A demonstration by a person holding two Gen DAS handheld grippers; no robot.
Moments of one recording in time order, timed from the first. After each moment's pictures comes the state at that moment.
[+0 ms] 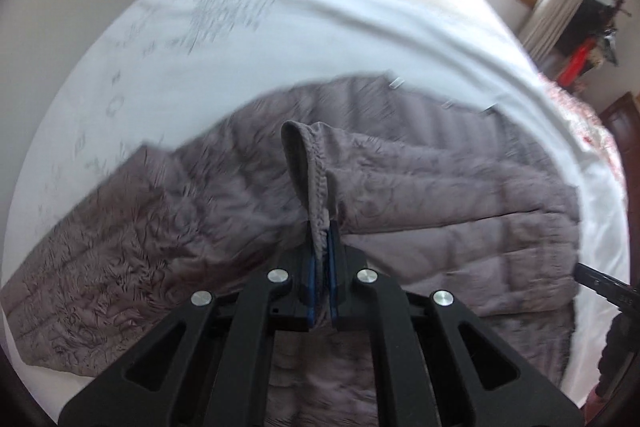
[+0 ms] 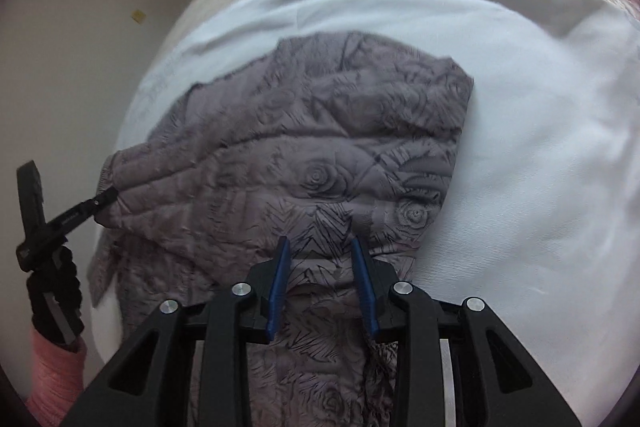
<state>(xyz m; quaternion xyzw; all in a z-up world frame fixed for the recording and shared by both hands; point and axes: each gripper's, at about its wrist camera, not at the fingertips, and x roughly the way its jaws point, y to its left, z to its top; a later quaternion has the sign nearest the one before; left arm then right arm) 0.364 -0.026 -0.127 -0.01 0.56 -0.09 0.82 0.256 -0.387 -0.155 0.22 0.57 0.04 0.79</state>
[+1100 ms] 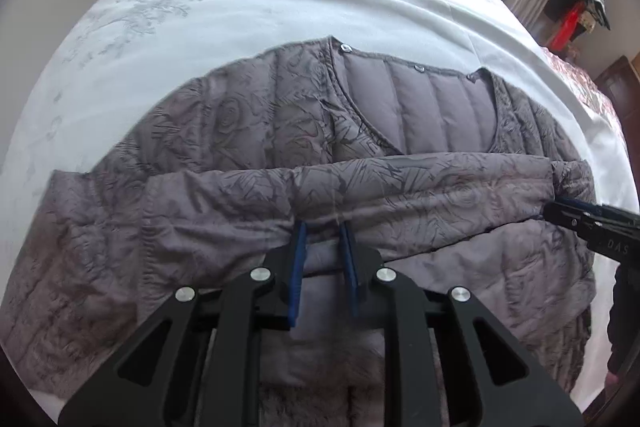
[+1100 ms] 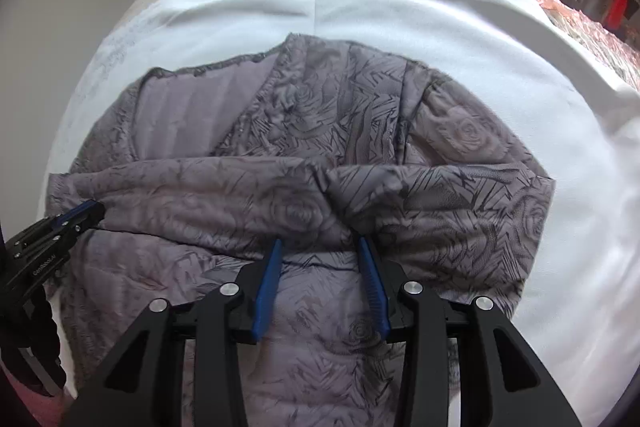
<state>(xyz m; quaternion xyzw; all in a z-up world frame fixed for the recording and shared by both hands) 0.381 -0.091 -0.148 0.03 0.56 -0.13 0.82 0.330 -0.351 -0.152 0.15 0.58 0.02 0.80</state>
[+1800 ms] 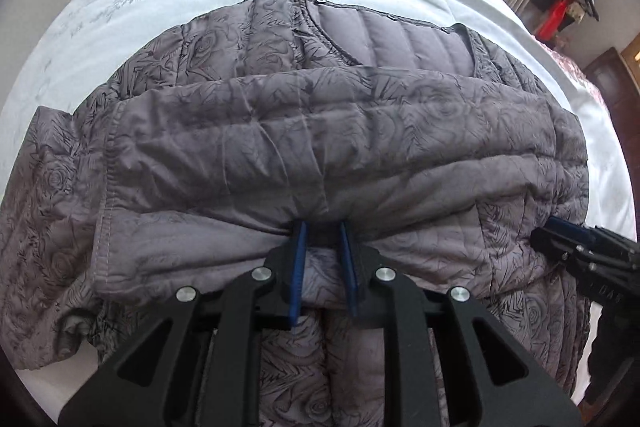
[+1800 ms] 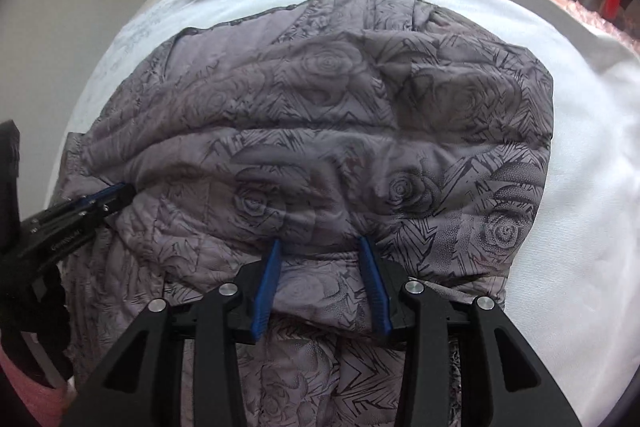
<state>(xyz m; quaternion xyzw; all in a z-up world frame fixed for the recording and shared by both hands) 0.337 -0.093 -0.171 0.03 0.58 -0.15 0.80 0.265 -0.316 -0.170 0.12 0.57 0.01 0.81</state>
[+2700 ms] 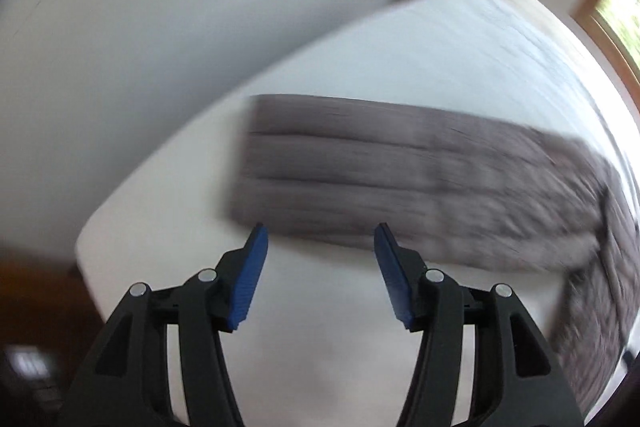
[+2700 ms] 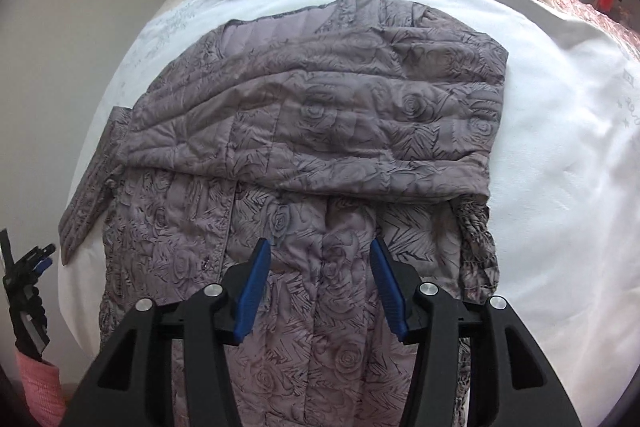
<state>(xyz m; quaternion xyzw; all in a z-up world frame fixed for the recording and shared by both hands) 0.187 0.346 -0.117 -0.16 0.54 0.23 0.79 0.195 -0.290 -0.122 0.14 0.57 0.02 0.81</state>
